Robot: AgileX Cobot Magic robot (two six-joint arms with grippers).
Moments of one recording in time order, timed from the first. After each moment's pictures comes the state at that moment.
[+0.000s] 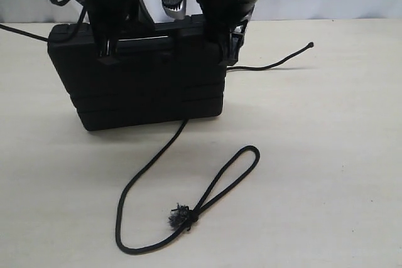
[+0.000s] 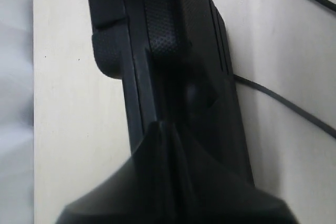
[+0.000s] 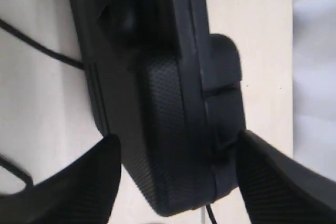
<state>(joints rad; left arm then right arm) -0.29 1.74 -1.44 -0.29 0.87 1.31 0.58 1.86 -1.69 -0.12 0.95 -0.92</state>
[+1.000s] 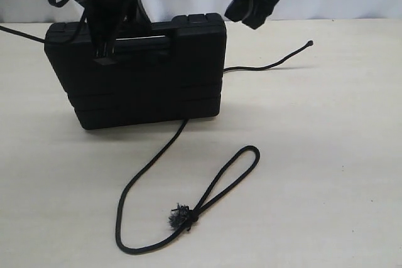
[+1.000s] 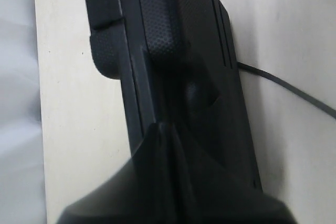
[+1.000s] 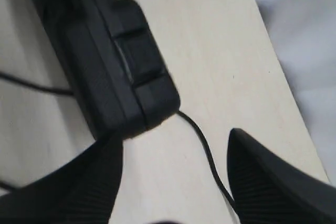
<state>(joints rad) -0.29 1.74 -1.44 -0.24 0.87 1.32 0.36 1.79 -1.69 0.24 0.95 -0.97</state>
